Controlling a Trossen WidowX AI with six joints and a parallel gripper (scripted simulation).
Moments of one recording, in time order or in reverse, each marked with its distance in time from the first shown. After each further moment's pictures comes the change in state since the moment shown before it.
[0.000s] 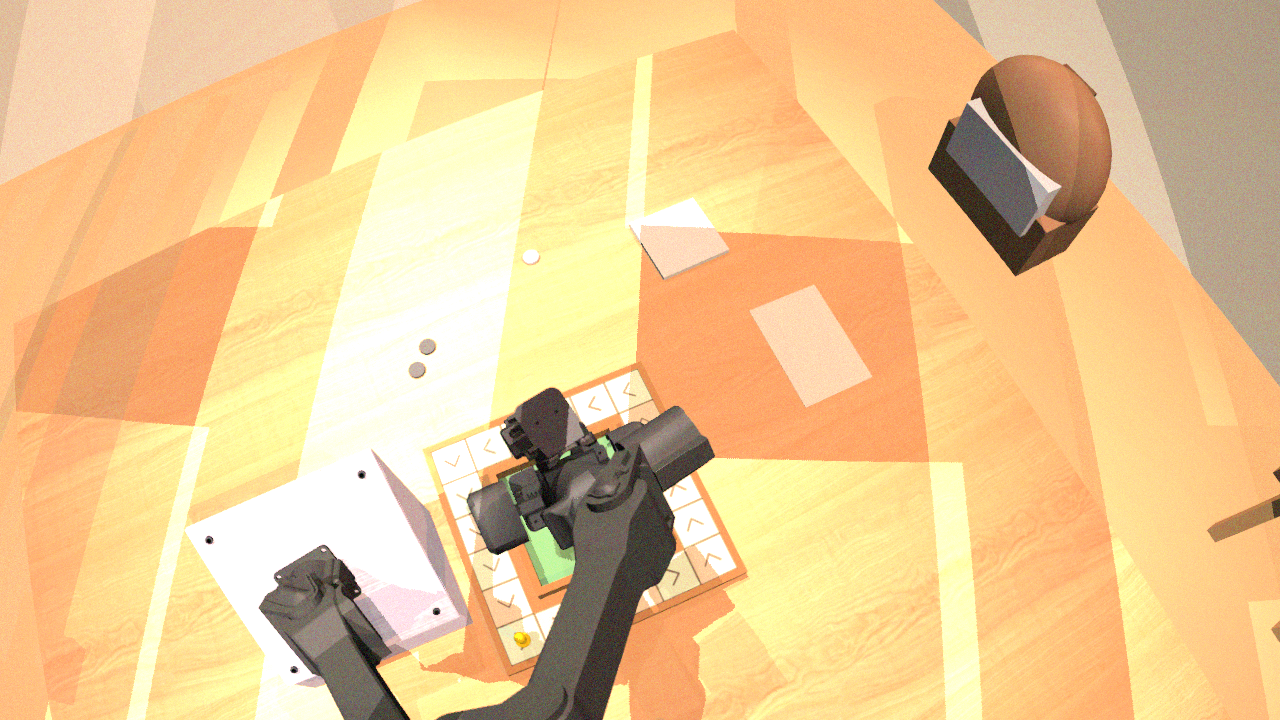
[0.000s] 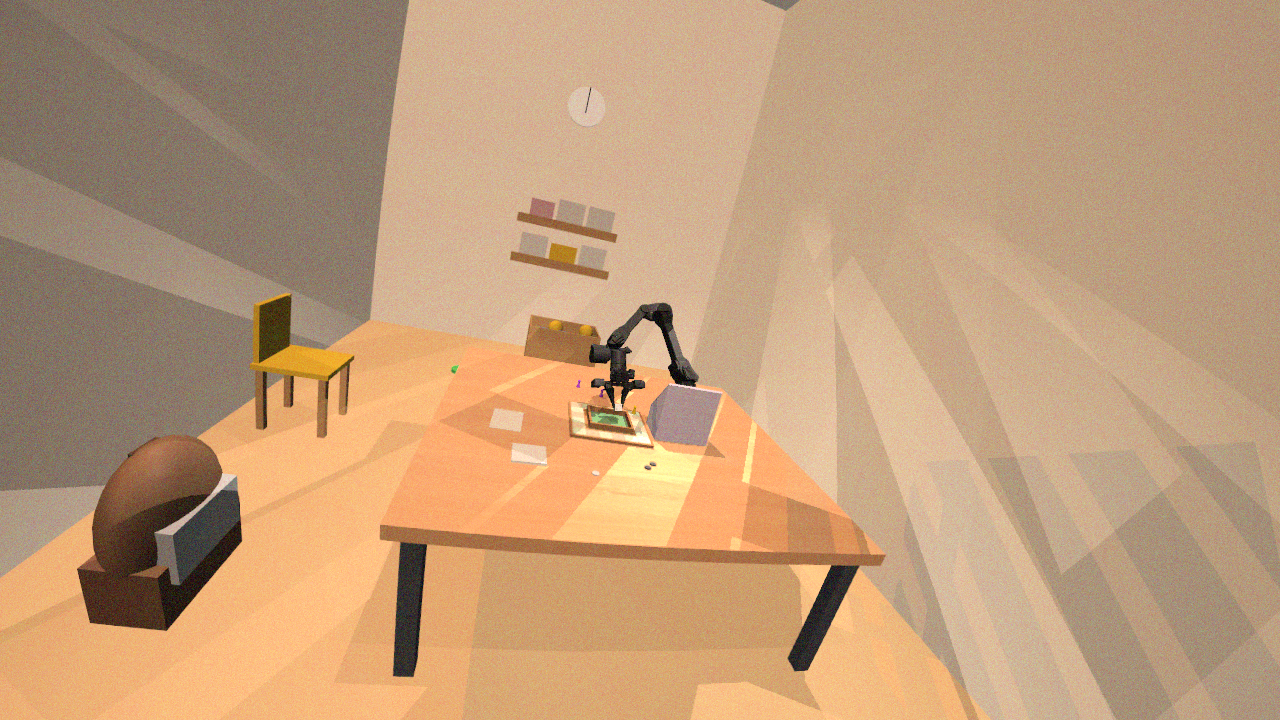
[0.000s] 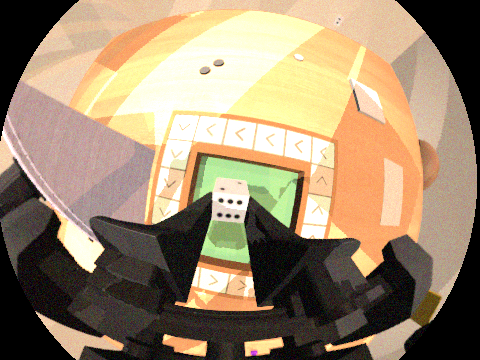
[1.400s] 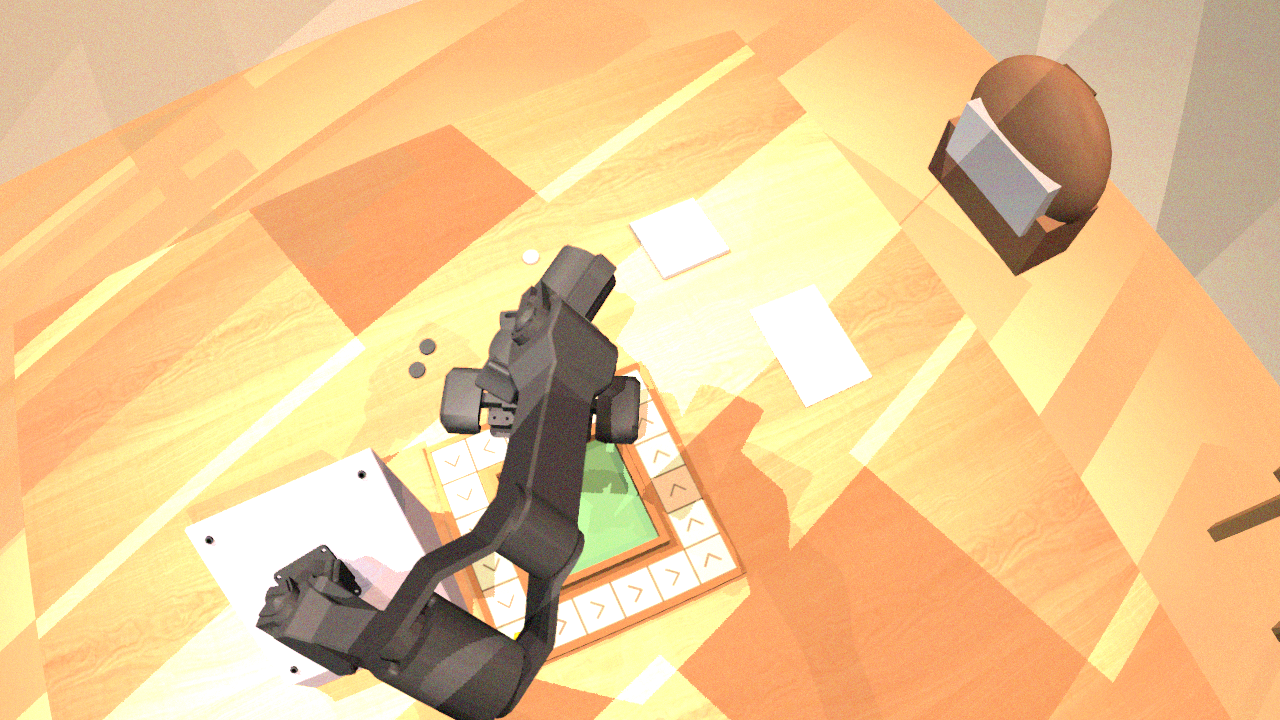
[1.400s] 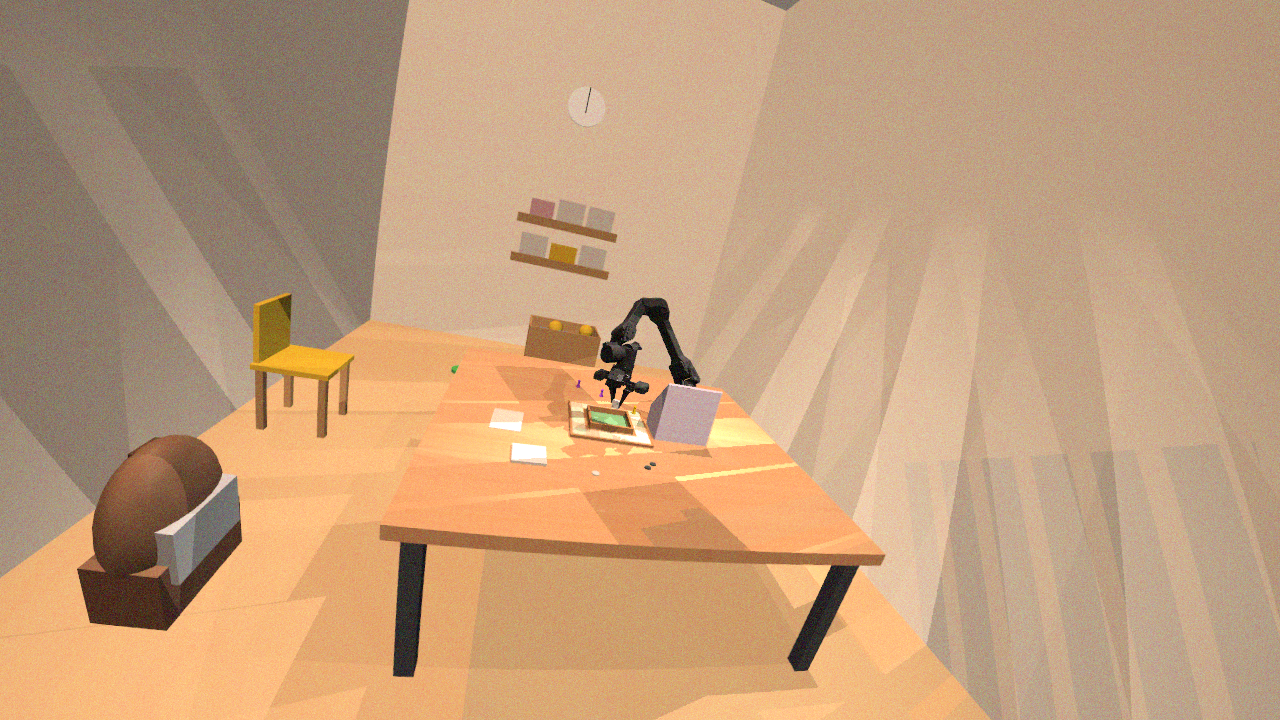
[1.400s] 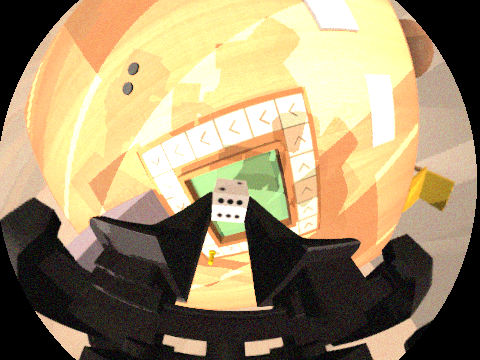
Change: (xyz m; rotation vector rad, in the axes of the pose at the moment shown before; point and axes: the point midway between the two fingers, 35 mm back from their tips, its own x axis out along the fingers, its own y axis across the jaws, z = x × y) arm -0.005 -0.013 0.062 0.507 0.411 -0.229
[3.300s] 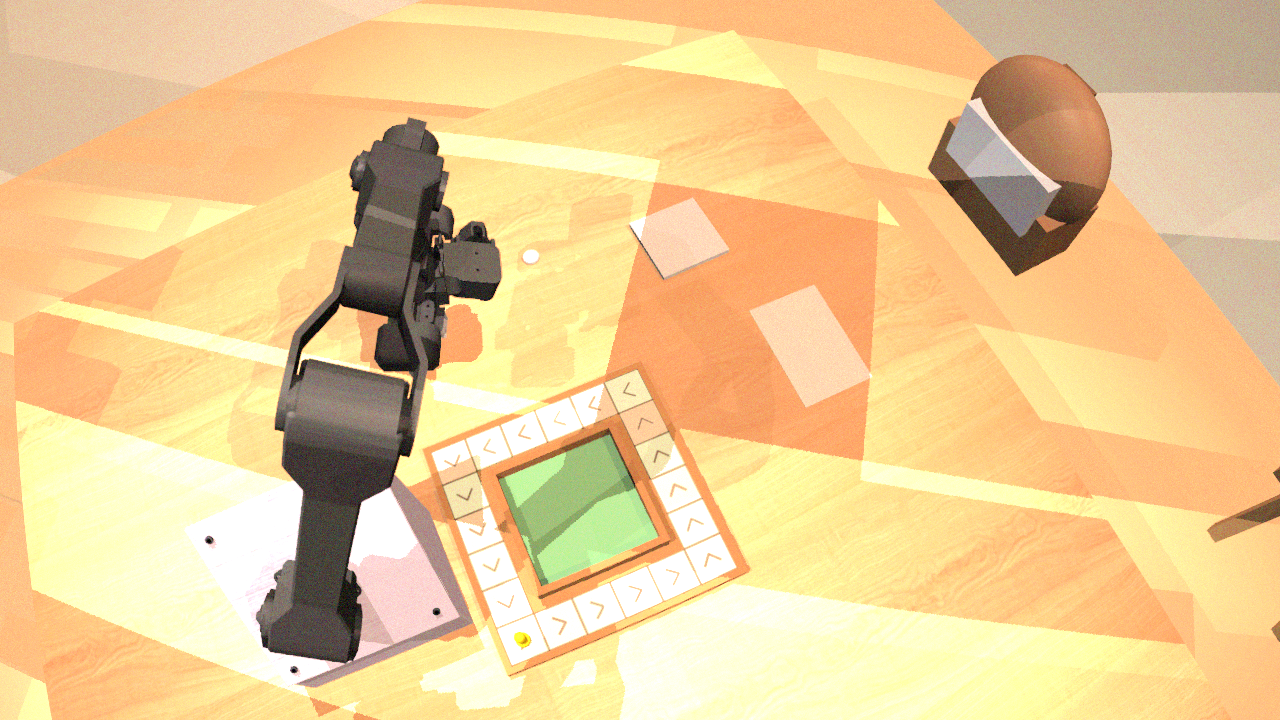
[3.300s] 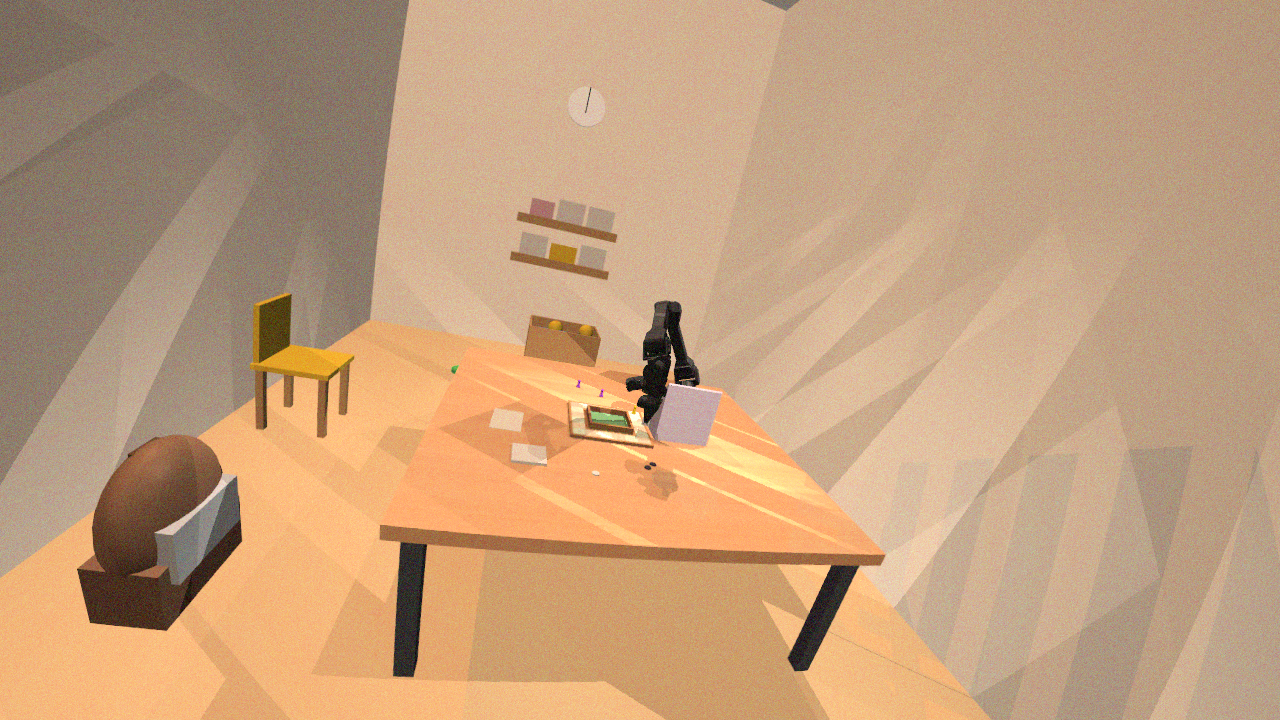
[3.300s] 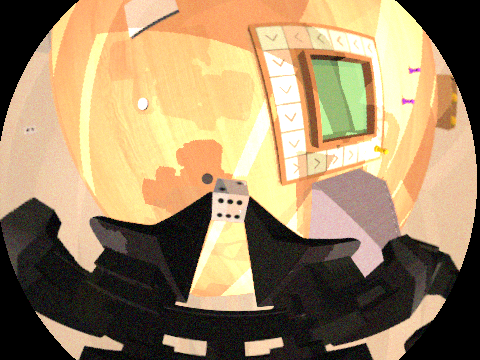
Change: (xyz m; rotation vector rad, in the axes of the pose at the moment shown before) arm -0.023 0.141 0.115 1.483 0.010 -0.005
